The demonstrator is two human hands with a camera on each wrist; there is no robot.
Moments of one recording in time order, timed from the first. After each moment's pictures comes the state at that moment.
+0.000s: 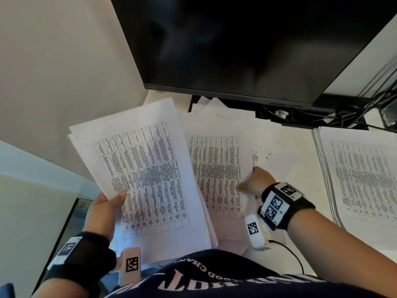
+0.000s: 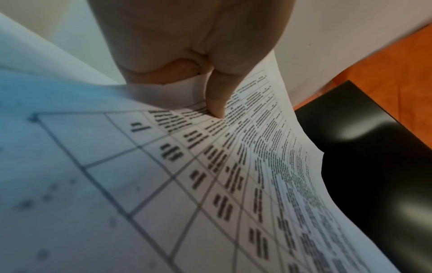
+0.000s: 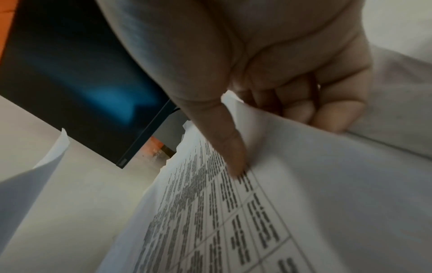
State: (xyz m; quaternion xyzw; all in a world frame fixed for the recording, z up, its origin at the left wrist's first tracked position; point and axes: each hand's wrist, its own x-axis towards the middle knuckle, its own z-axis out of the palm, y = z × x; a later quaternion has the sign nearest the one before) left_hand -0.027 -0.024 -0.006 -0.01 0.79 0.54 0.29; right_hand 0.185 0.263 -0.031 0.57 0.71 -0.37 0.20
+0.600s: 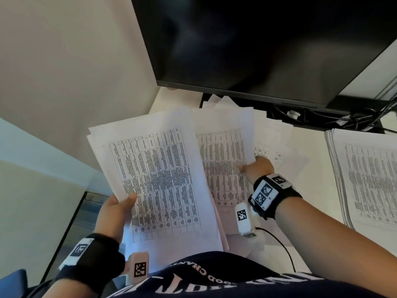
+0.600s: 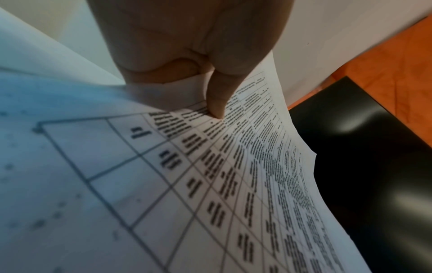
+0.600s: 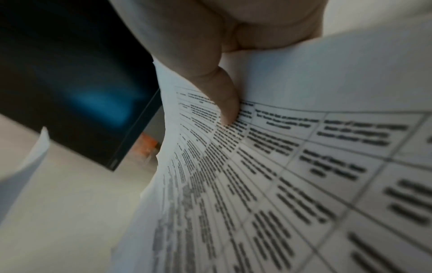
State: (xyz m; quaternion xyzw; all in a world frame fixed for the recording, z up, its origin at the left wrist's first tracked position) left_hand -0.012 -0.036 -0.002 0.01 0.79 0.54 0.30; right_hand 0.150 0.258 -0.021 0.62 0.65 -0.43 0.04
